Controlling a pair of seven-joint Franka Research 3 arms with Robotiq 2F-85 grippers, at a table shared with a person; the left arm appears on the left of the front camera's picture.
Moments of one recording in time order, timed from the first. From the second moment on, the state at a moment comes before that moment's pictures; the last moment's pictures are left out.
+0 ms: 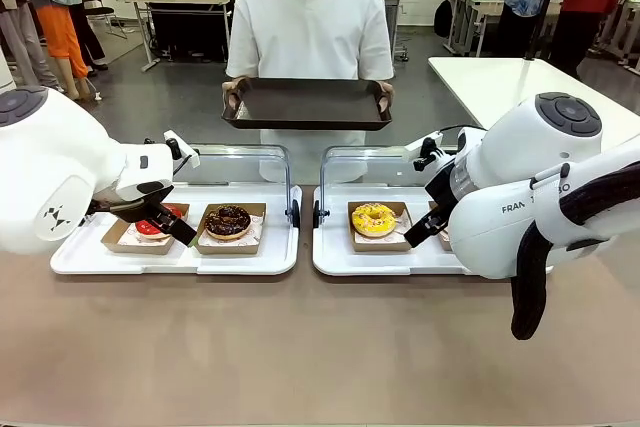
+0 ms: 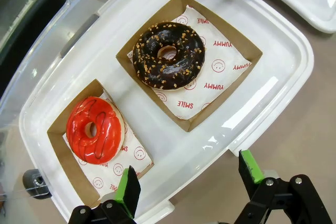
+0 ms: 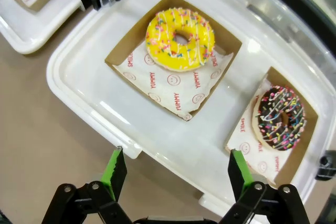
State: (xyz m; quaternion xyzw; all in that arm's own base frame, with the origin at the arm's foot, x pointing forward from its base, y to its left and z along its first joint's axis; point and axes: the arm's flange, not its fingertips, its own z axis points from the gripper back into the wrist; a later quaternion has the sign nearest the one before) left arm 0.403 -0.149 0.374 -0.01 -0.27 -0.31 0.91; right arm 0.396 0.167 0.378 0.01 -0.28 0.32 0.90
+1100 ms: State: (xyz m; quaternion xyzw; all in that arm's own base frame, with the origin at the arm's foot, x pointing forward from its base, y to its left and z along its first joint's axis) left arm 0.355 -0.136 0.562 0.06 -0.23 -0.36 0.90; right arm 0.291 0.169 0.554 -0.06 -0.22 0.35 0.91
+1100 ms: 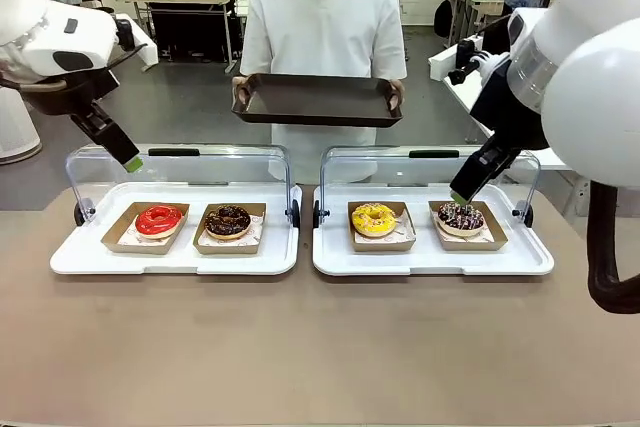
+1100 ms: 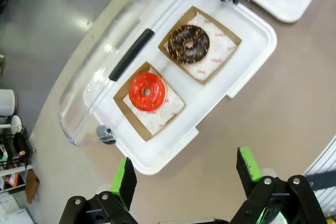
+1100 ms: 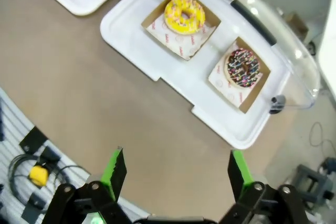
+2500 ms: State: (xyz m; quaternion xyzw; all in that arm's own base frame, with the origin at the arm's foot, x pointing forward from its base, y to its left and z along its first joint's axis) left arm 0.381 -0.023 0.600 -0.41 -0.22 -0.45 0.76; right arm 0.304 -0.013 0.570 0.24 -0.36 0.51 0.74
